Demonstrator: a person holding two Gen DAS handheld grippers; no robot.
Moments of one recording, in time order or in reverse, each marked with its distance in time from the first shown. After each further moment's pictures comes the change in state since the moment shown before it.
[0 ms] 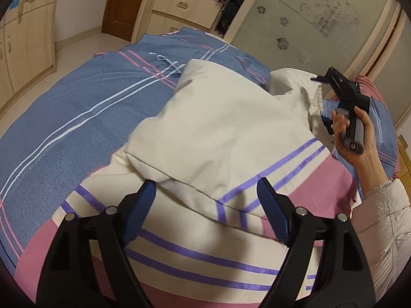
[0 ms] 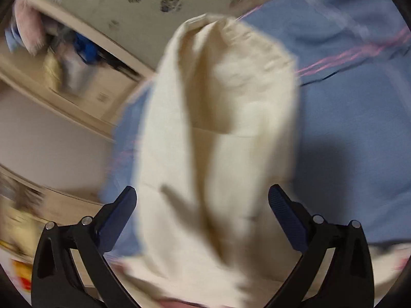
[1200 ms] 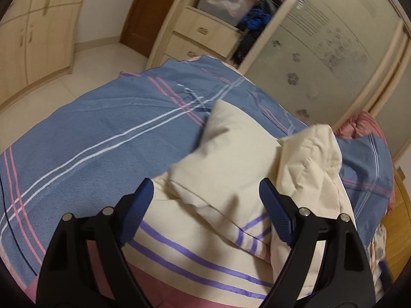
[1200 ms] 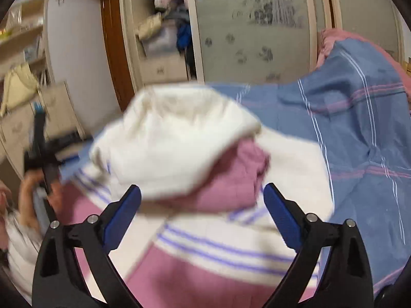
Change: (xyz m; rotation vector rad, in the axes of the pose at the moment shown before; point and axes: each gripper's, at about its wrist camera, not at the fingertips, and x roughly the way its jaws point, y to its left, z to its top) left arm -0.039 0.023 0.011 -0.074 -0.147 -0.013; right arm -0.299 0.025 -0.343 -0.705 -0.313 -0.175
